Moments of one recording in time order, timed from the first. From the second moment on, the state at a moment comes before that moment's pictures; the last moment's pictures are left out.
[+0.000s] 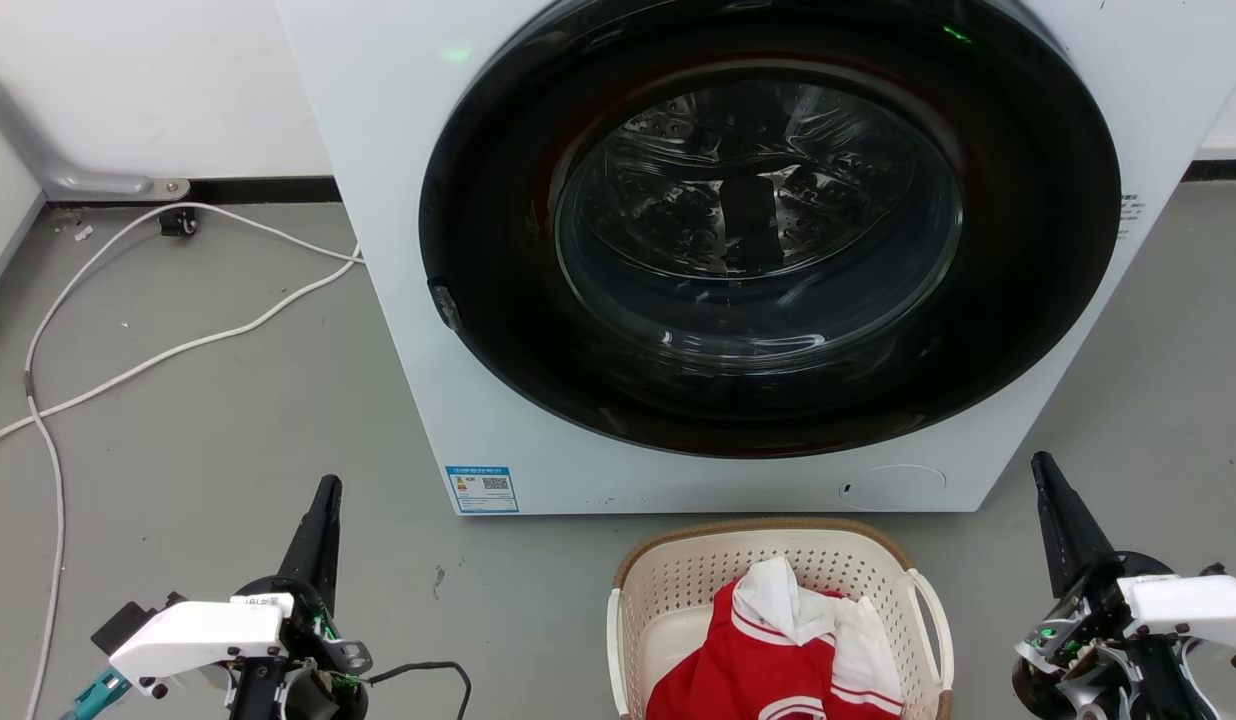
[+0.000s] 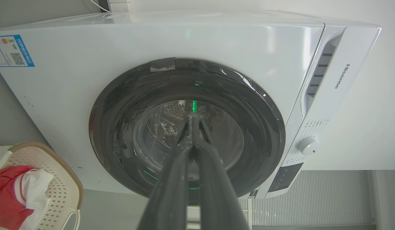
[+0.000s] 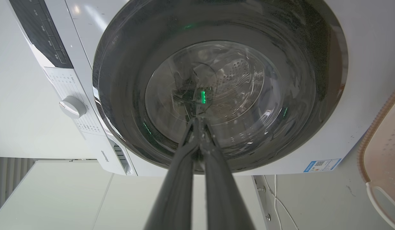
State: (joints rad) left arm -0.11 0.05 0.11 0.25 -1.61 -0.13 0.11; right arm -0.10 -0.05 -0.11 0.25 1.61 0.13 0.11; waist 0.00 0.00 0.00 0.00
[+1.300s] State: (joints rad) left arm -0.07 0.04 0.11 0.26 -1.57 -0.13 0.08; right arm -0.06 -0.05 -0.11 0.26 1.55 0.13 0.08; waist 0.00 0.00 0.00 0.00
